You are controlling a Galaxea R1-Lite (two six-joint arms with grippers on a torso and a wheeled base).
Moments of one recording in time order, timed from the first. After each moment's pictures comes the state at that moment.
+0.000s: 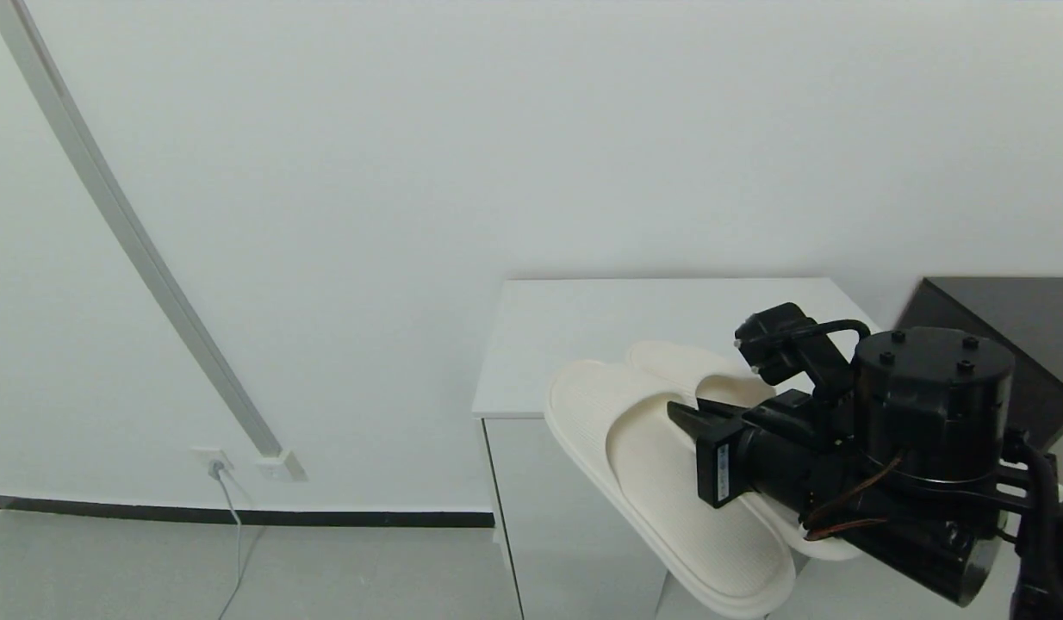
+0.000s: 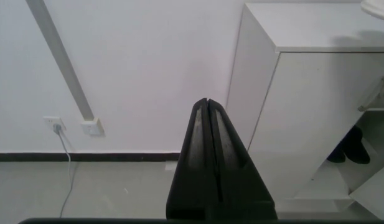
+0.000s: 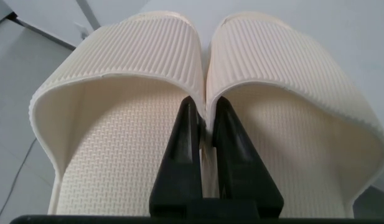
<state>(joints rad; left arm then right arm) 0.00 0.00 0.00 0.00 0.02 0.00 0.83 1.62 -0.68 -0.72 -0.26 0.10</state>
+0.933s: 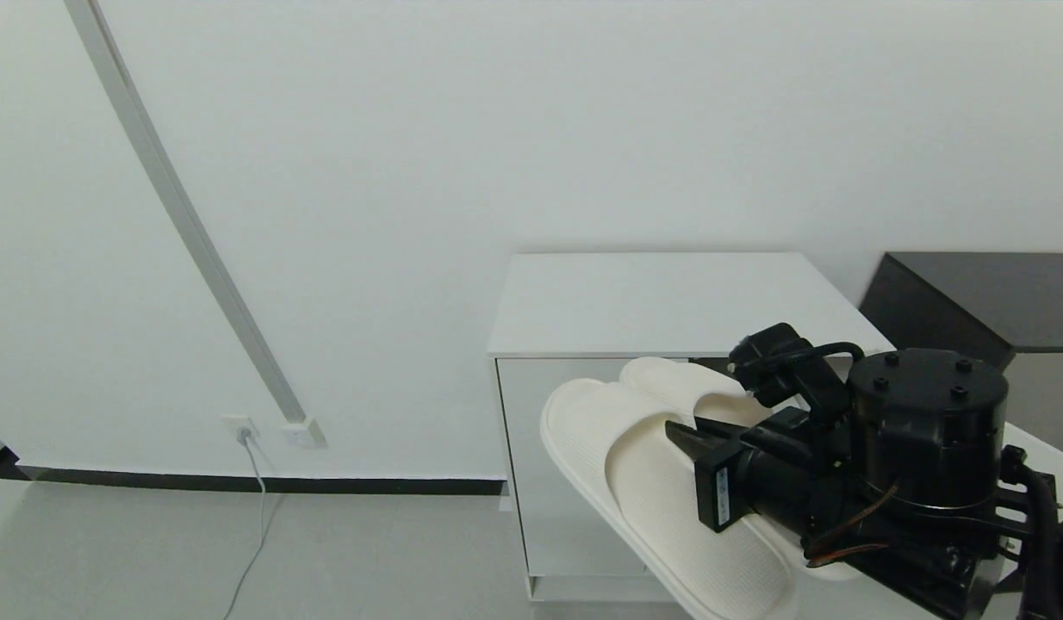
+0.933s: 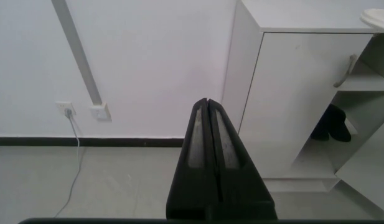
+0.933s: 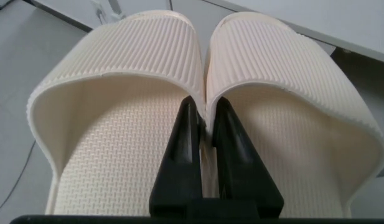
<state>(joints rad) 0.00 0.00 0.00 0.00 0.03 -0.01 0.84 1.62 -0.64 -0.73 -0.26 0.10</state>
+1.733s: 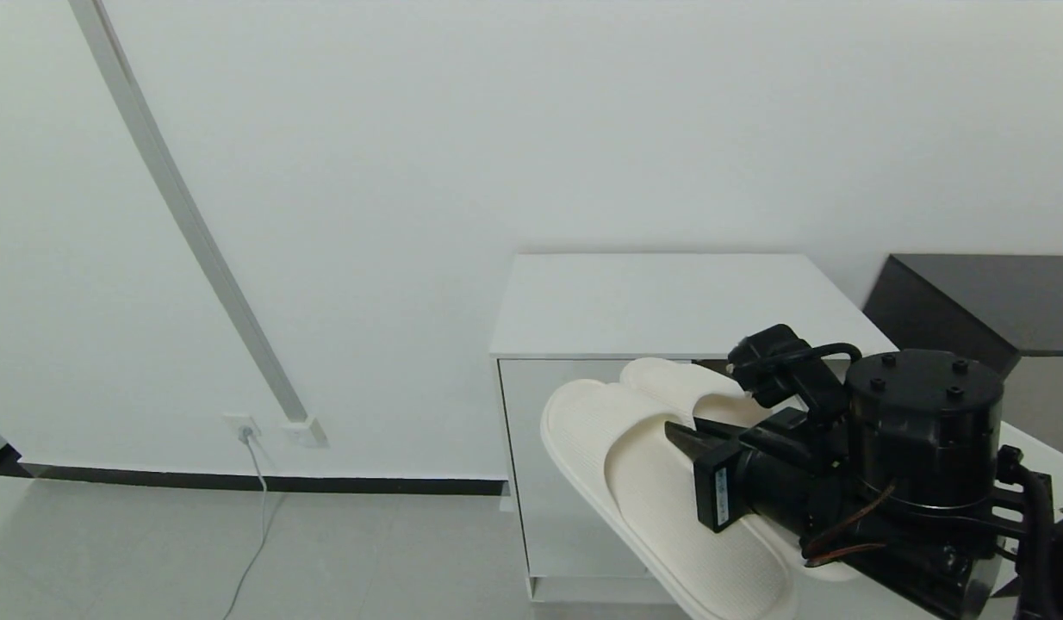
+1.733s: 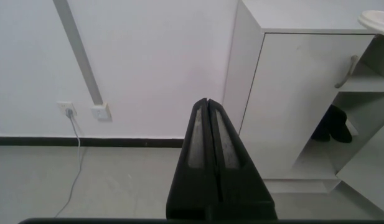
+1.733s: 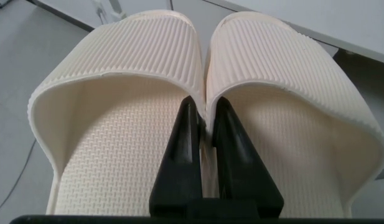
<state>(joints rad) 0.00 0.00 0.00 0.00 0.02 -0.01 0.84 1.62 -0.64 -0.73 -0.26 0.10</state>
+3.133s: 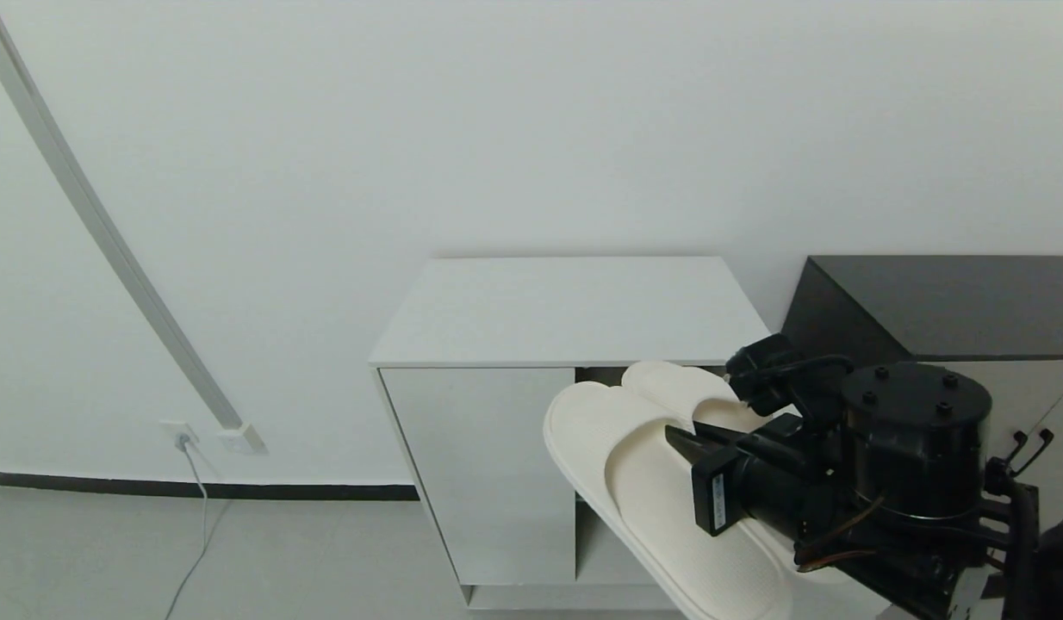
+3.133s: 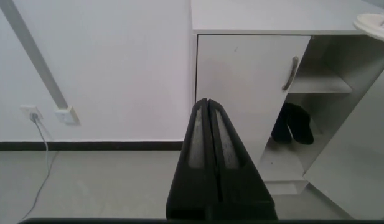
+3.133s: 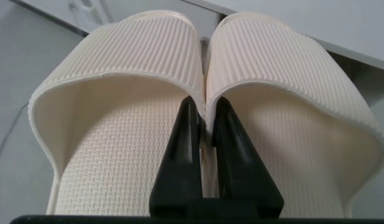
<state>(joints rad) 0.00 0.00 0.00 0.00 0.02 0.00 0.84 1.65 -0.61 -0.80 -0.27 0.09</state>
